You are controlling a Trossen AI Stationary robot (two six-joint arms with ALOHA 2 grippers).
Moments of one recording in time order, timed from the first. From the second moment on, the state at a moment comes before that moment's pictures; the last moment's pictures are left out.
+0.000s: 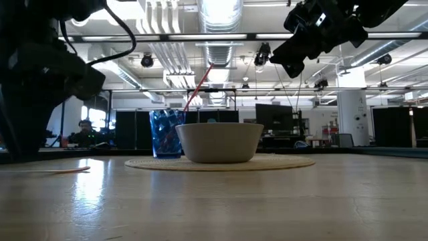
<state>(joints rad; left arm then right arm) -0.45 1.49 0.83 -0.70 0.02 -1.42 -0.44 1.11 0.70 -0.06 -0.60 0.00</state>
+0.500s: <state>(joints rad) -0.45 1.61 0.83 -0.74 0.12 -1.39 -0.44 1.11 0.70 -0.05 -0.60 0.00</state>
